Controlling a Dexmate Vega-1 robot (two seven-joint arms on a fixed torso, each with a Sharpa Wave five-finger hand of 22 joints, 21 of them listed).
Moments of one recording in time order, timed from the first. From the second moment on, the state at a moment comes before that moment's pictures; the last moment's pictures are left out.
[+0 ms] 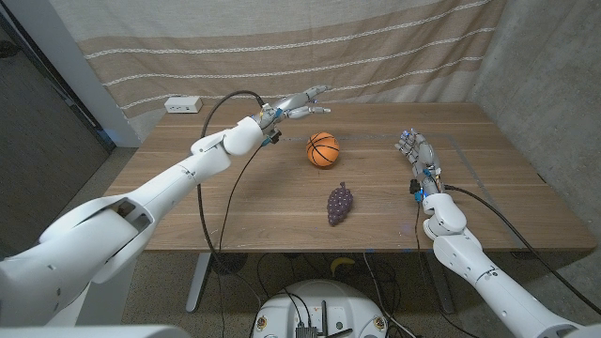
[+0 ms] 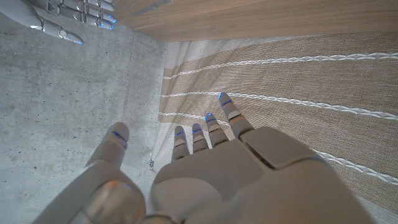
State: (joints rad) left arm 0.40 0.55 0.74 -1.28 0.38 -0.38 0.07; left_hand 0.11 -0.09 0.64 -0.18 0.18 -0.06 -0.21 0.18 0.18 -0.09 -0.09 0.18 0.18 0.03 -0.03 0.18 0.17 0.13 0.12 0.30 0.18; right arm -1.03 -0.45 -0.30 -1.39 0.61 0.48 -0.16; right_hand 0.45 0.16 0.43 -0.12 0.24 0.45 0.11 0.21 0.19 0.41 0.10 0.23 0.23 0.29 0.05 0.28 0.44 0.42 0.07 0.33 0.18
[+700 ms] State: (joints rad) left arm 0.42 0.58 0.81 -1.40 0.56 -0.19 0.10; left_hand 0.15 -0.12 0.63 -0.18 0.18 -0.10 -0.21 0.18 0.18 -0.11 -0.09 0.18 0.18 0.01 -0.03 0.18 0.17 0.14 0.14 0.29 0.18; right arm -1.05 -0.44 -0.29 -1.38 0.62 0.49 -0.16; right_hand 0.45 0.16 0.43 -0.12 0.24 0.46 0.11 0.21 0.19 0.42 0.10 0.23 0.23 0.29 0.05 0.28 0.44 0.42 0.07 0.32 0.18
